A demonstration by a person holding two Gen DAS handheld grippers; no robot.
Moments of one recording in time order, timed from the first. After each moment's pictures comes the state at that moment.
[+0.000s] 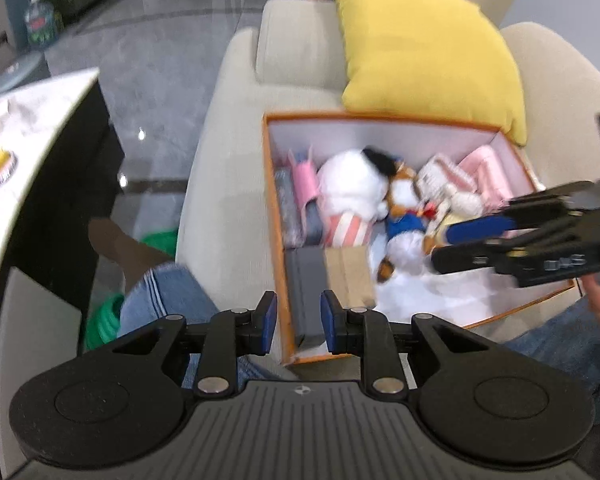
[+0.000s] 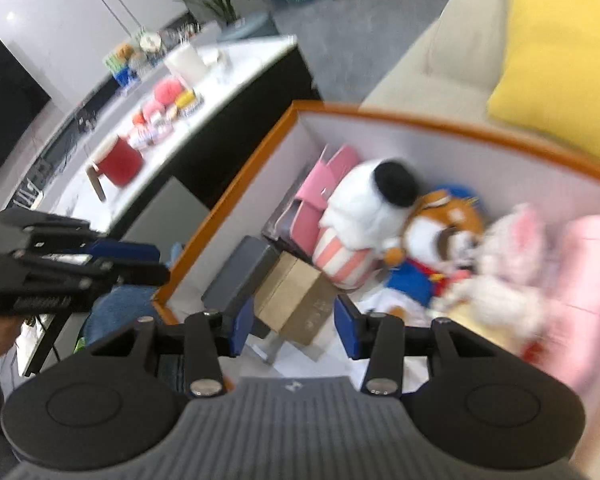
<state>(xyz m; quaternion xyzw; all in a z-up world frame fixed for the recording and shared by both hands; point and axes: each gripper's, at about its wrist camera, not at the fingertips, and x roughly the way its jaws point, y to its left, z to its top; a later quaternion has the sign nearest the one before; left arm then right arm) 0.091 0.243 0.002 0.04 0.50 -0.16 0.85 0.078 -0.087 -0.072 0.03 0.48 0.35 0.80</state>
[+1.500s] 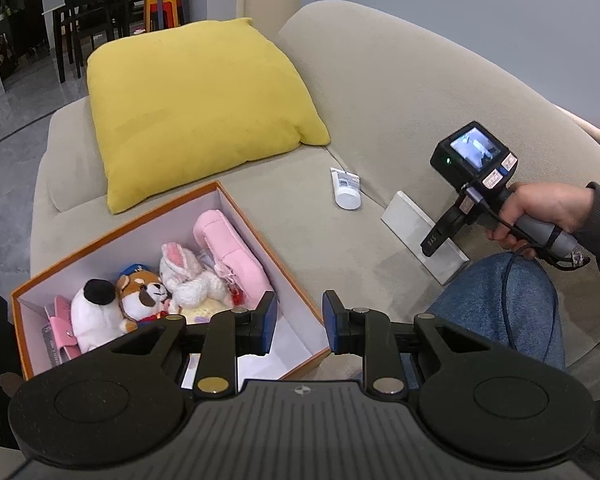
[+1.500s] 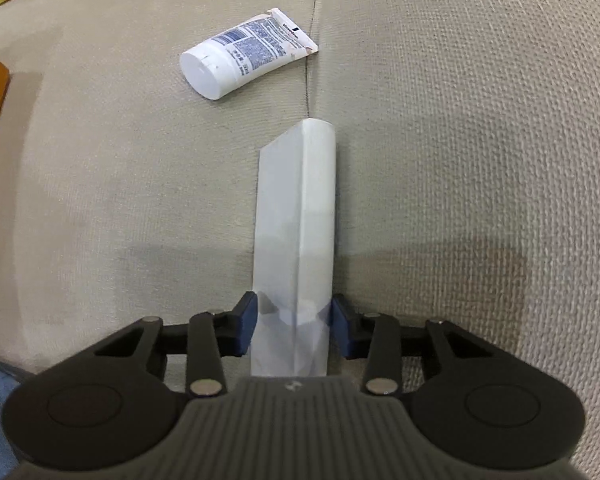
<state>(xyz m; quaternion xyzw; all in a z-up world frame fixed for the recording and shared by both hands) 0.041 0.021 0.045 0.14 0.42 -0.35 0.82 0.072 -0.389 -0.139 -0.05 0.67 -0.09 0.74</state>
